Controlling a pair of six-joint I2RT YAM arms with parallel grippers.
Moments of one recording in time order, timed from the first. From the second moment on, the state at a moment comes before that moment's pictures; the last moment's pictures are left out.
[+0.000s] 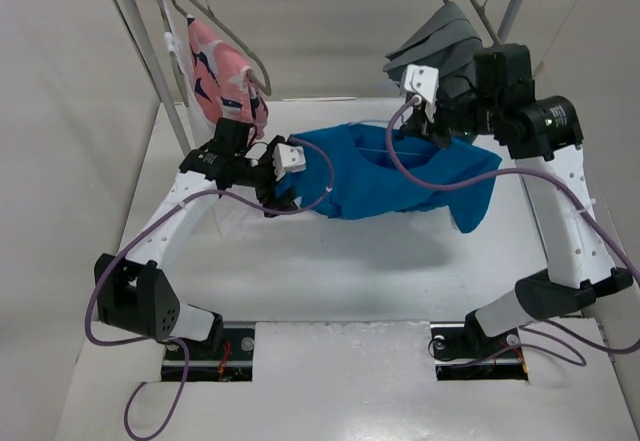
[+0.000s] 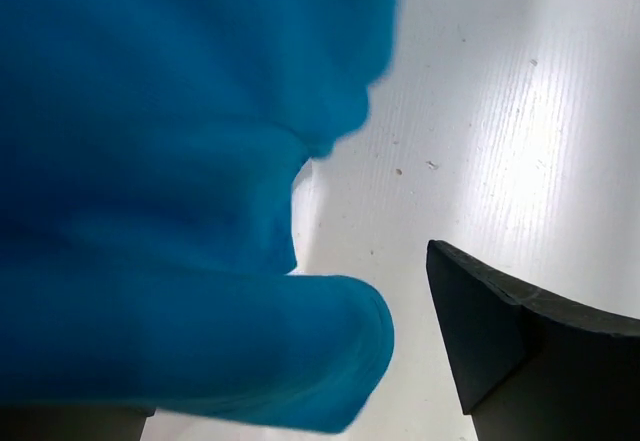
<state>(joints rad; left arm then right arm) -0.31 1.40 1.23 -0.76 0.78 0.86 0.37 1.47 2.01 -1.18 -0.64 -0.83</state>
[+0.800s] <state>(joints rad) -0.34 1.22 1.06 -0.58 0.41 0.52 0.29 1.68 2.45 -0.78 -0.15 -0.41</state>
